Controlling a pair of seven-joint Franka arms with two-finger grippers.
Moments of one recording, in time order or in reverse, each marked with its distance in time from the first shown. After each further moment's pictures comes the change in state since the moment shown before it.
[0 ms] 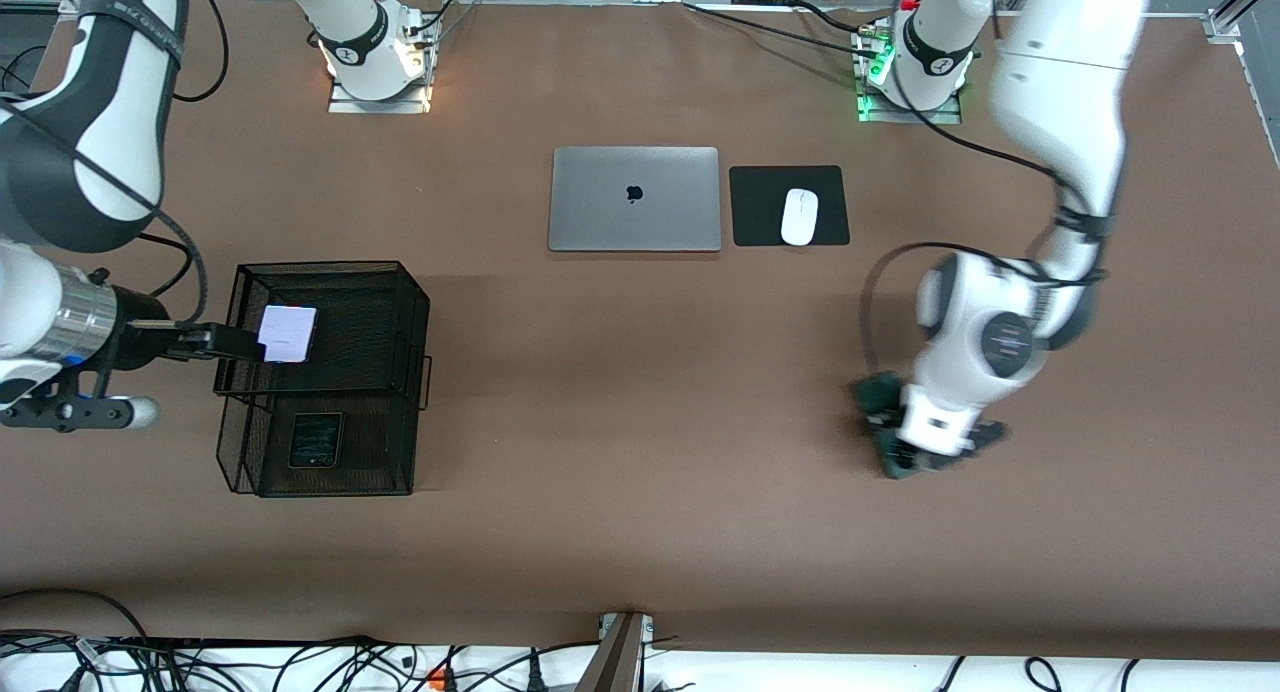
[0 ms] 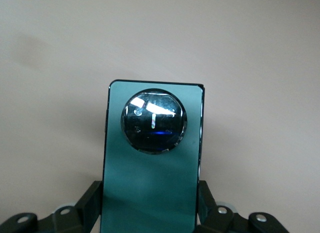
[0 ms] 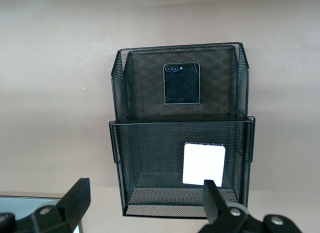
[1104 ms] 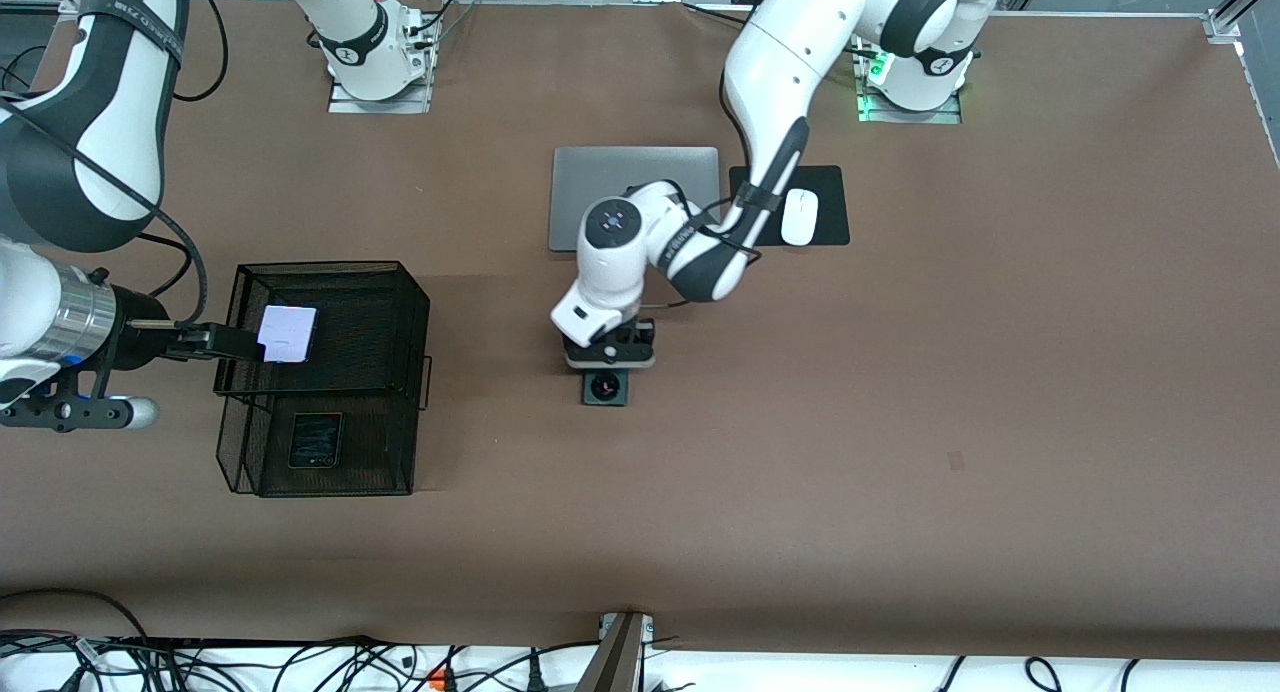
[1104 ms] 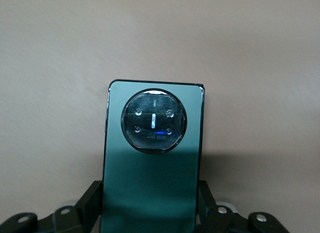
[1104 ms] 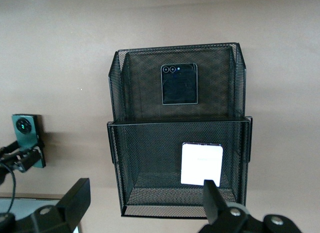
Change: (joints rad) left arm -0.550 0.394 0.047 0.531 0.041 -0.011 -0.201; right arm -0.006 0.000 -0.003 0.000 0.000 0.001 0.000
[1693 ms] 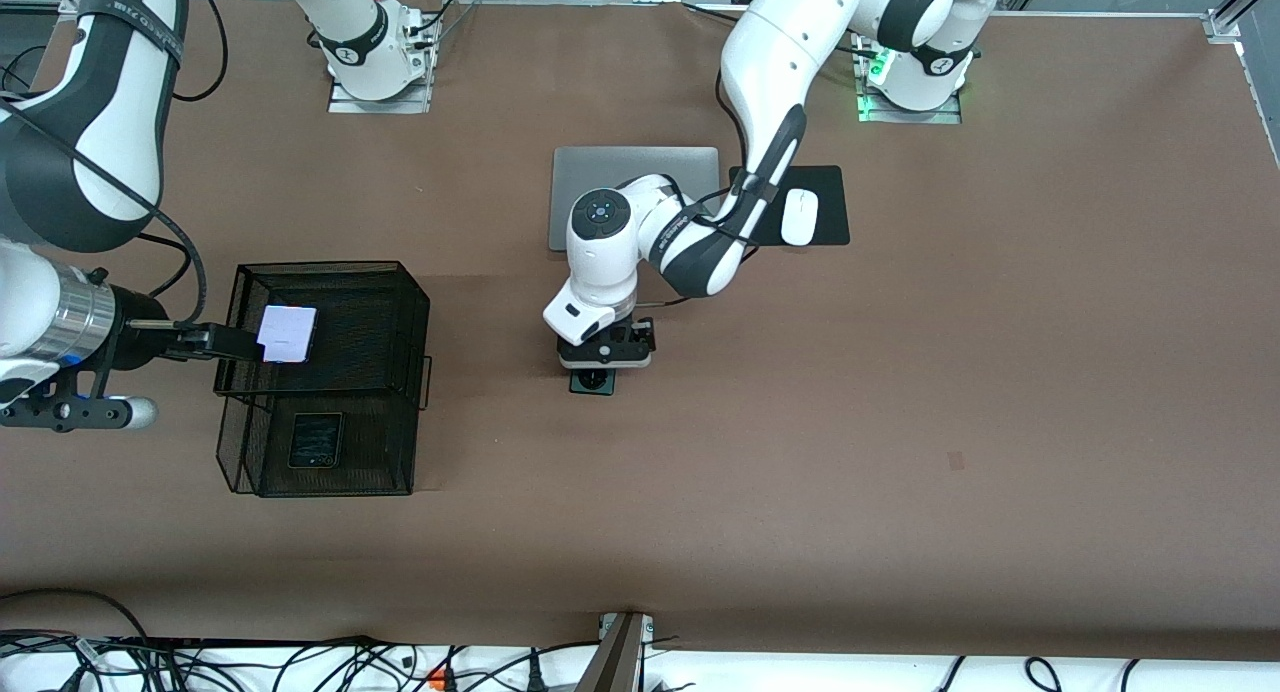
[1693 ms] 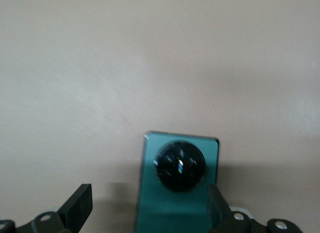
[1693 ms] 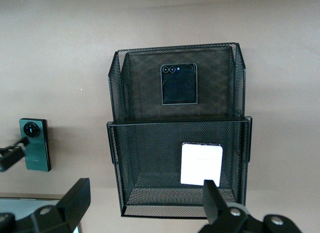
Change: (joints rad) left arm 0.003 -0.031 0.072 0.064 0.001 -0.100 -0.007; right arm 0.000 0.000 0.000 0.000 0.000 0.000 0.000
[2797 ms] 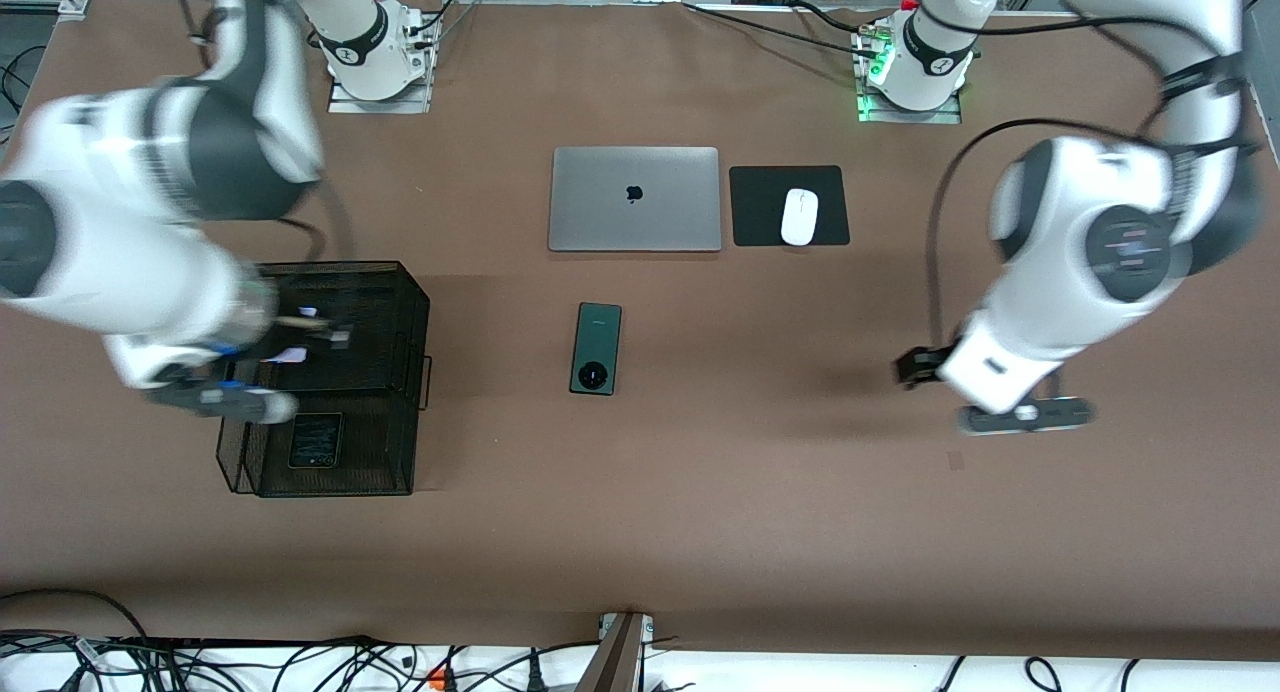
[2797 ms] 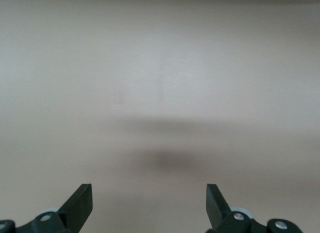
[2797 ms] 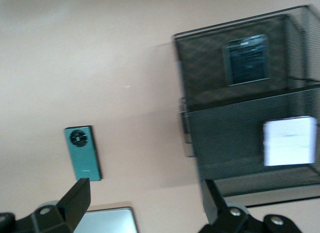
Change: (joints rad) left arm 0.576 -0.627 0.007 -0.374 0.000 -0.434 0.661; right arm 0.244 0.042 0.027 -0.002 0.005 0.076 0.401
